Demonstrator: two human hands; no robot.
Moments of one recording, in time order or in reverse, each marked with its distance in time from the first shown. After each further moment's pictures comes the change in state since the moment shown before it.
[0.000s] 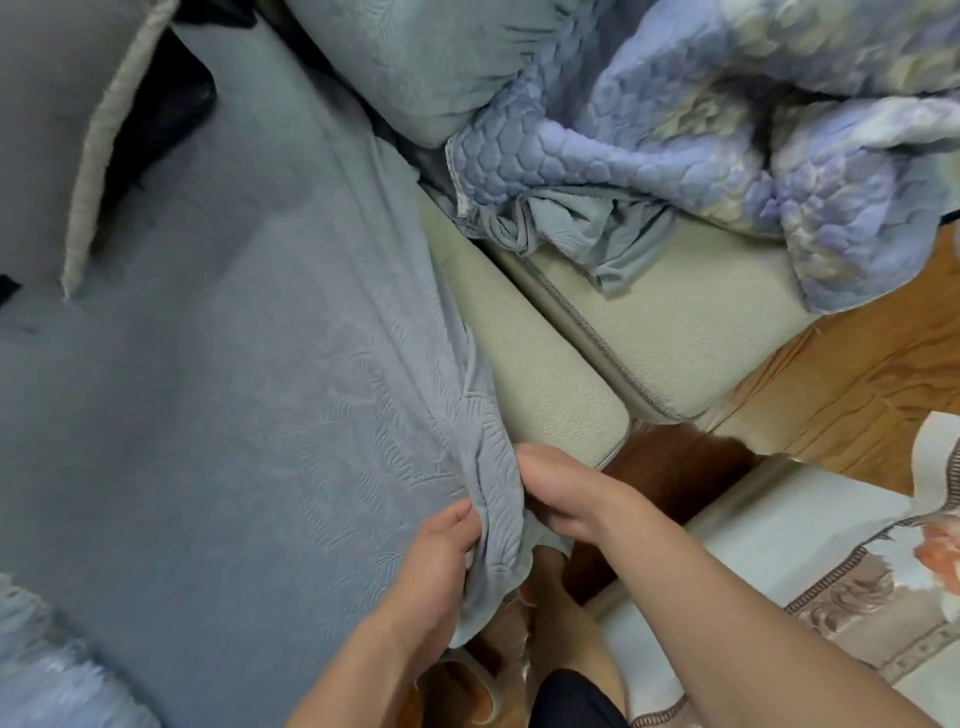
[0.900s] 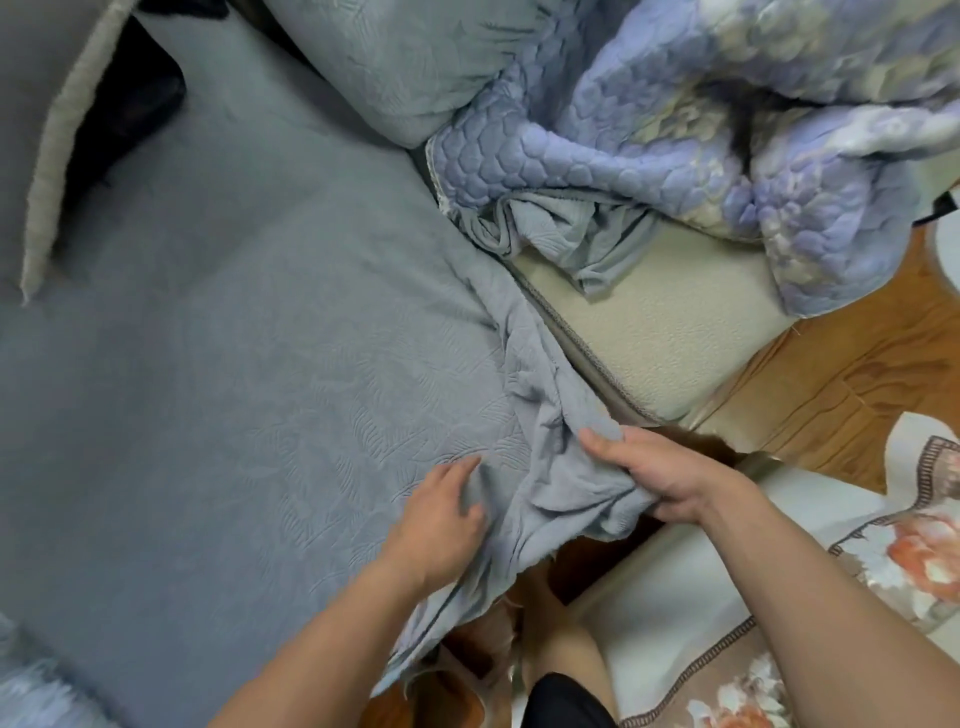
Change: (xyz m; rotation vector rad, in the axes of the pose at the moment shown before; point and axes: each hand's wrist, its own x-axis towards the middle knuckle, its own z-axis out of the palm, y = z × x) left_hand 0.076 -0.007 -0.025 1.280 0.054 0.236; right_hand -0.029 0.009 -0.114 0.068 0.118 -0.052
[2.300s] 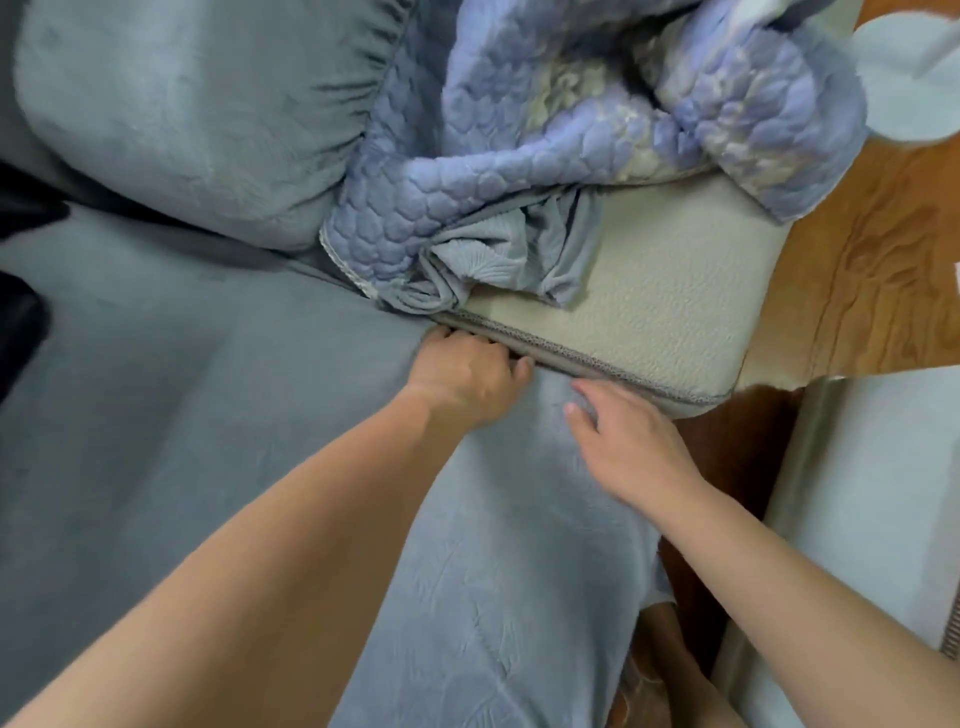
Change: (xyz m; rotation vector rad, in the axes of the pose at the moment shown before) left_hand 0.209 0.097 -0.094 1.125 0.157 0.593; right_hand 0.084 -0.007 0.056 -0.769 0.927 -0.401
